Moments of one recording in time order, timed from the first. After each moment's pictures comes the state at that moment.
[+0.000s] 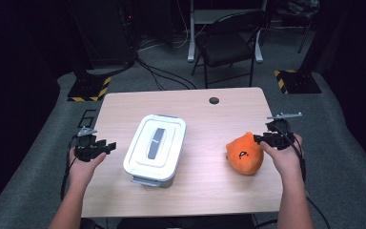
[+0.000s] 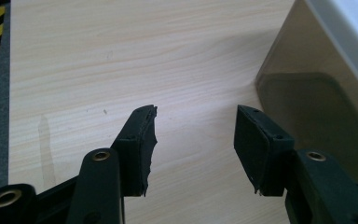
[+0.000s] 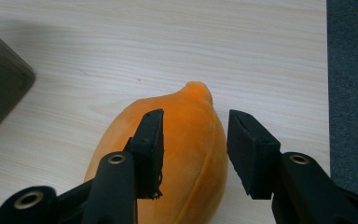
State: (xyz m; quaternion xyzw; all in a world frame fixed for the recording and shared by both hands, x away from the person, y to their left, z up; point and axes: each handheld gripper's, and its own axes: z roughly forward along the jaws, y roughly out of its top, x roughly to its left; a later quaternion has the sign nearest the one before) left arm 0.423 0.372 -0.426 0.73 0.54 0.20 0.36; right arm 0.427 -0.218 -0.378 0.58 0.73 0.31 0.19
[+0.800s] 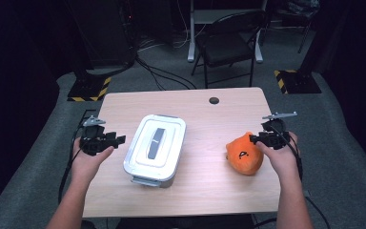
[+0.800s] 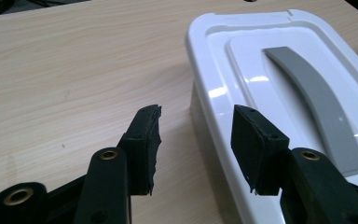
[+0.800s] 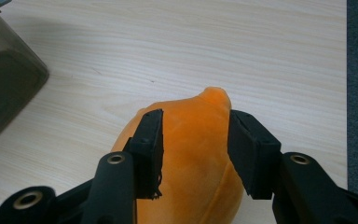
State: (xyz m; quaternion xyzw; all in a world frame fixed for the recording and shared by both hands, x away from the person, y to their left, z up) left arm 0.410 0.319 -0.363 0.76 0.50 0.17 0.38; right arm 0.430 -0.209 -0.379 0.56 0.74 0.31 0.18
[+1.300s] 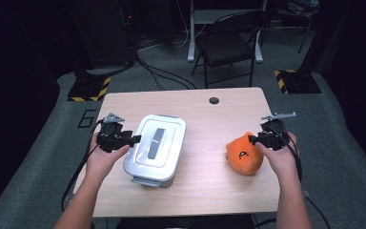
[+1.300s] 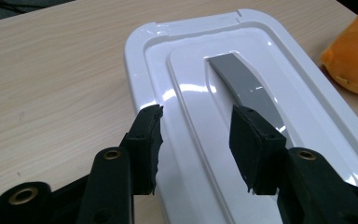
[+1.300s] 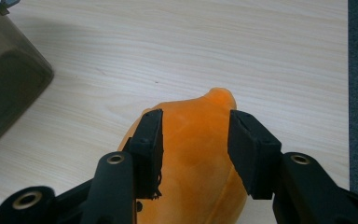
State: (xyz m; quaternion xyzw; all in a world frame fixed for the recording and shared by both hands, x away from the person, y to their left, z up) left arm 0.418 0.274 -0.356 0.79 0.47 0.16 0.37; right arm 0.426 -0.203 -0.377 0.56 0.74 0.32 0.18
